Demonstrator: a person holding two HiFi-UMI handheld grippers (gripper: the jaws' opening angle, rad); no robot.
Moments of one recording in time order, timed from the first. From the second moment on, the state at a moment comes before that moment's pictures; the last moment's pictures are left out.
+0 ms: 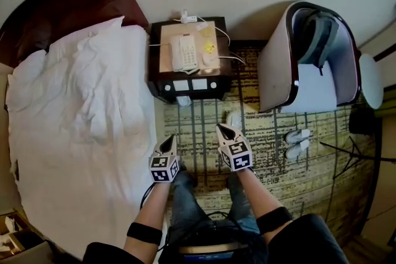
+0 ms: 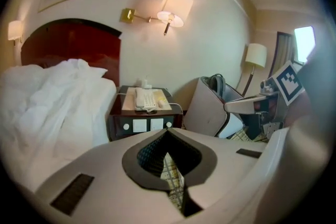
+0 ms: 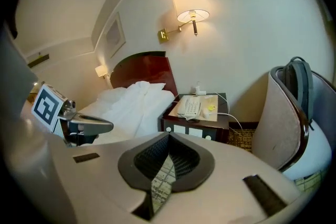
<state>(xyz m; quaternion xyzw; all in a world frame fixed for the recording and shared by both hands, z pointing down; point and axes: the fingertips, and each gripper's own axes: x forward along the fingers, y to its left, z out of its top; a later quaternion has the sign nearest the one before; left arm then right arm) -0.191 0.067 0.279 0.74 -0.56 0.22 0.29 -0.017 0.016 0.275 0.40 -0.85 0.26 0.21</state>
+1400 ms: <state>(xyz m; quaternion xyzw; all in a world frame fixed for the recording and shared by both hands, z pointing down) -0.119 0.106 0.135 0.83 -0.49 0.22 0.17 0.087 0.077 0.189 0.42 -0.84 0.25 0.22</state>
